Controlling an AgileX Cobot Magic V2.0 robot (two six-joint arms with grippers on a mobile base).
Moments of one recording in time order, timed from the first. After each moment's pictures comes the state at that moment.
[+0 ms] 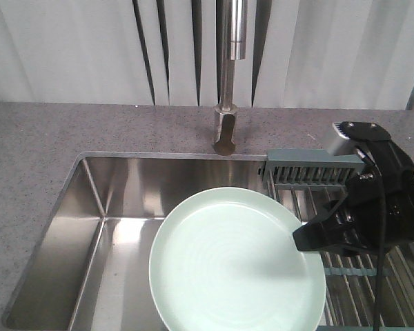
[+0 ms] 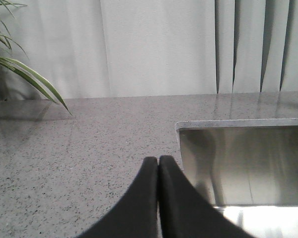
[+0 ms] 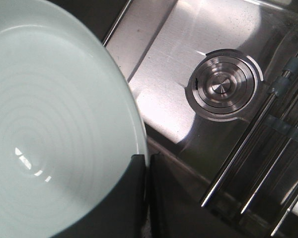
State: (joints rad) left arm -0.01 -0.01 0.02 0.02 0.10 -0.02; right arm 0.22 1.20 -0.96 0.62 1.04 -0.43
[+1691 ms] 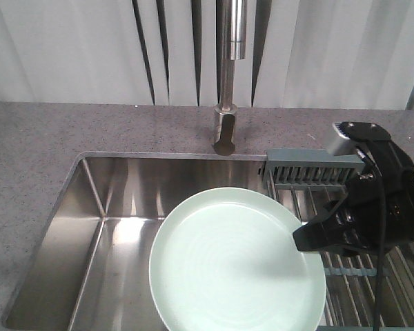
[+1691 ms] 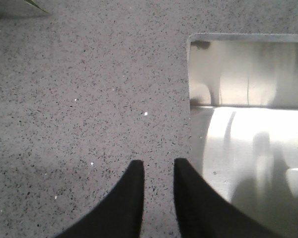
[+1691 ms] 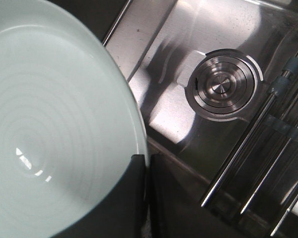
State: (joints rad) left arm -0.01 0.98 -0.78 0.02 0.64 -0.08; right arm 0.22 1.20 -0.96 0.62 1.04 -0.43
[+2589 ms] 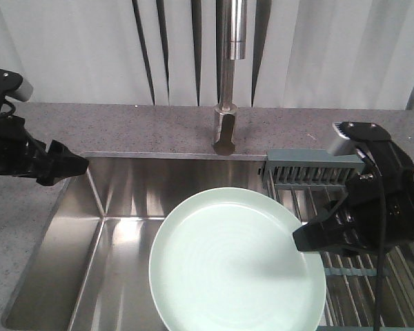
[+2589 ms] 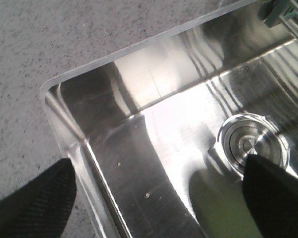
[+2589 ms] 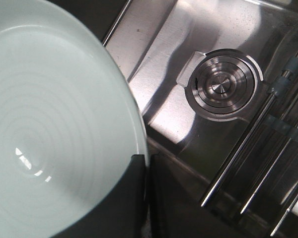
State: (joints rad) left arm -0.01 1.45 -1.12 -0.67 0.76 0.84; right arm 0.22 1.20 -0.96 0.62 1.04 -0.43
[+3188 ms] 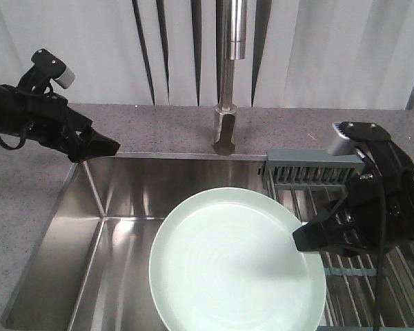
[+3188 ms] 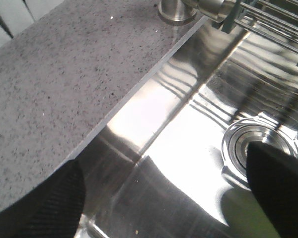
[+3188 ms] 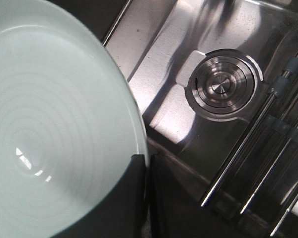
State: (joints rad) left arm -0.01 1.74 -1.39 -0.87 0.88 1.25; right arm 0.22 1.20 -0.96 0.62 1.04 -0.43
